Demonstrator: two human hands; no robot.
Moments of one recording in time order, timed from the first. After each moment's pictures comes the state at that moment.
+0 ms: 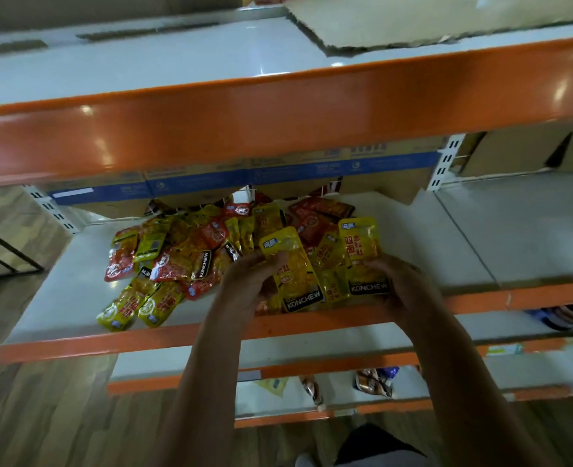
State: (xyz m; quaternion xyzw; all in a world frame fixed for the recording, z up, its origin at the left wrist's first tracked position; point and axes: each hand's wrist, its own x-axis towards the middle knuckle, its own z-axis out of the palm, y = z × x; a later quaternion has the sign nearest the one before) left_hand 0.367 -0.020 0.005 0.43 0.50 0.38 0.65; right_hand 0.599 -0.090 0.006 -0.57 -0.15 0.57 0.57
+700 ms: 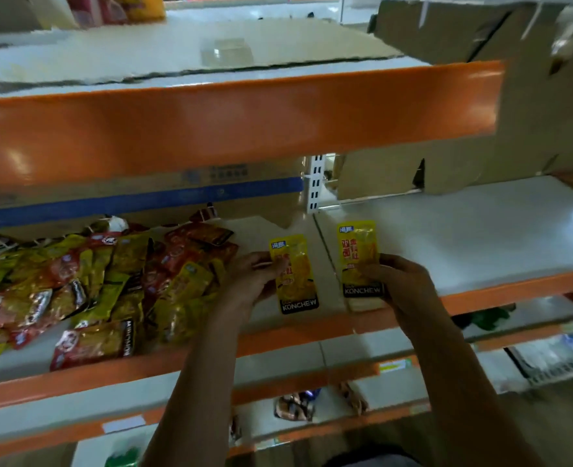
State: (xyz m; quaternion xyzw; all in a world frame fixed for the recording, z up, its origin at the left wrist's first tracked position) left_hand 0.628 -0.028 -0.004 0.44 0.50 0.34 0.66; right_hand 0.847 -0.132 0.004 -0.62 -0.22 0.46 0.60
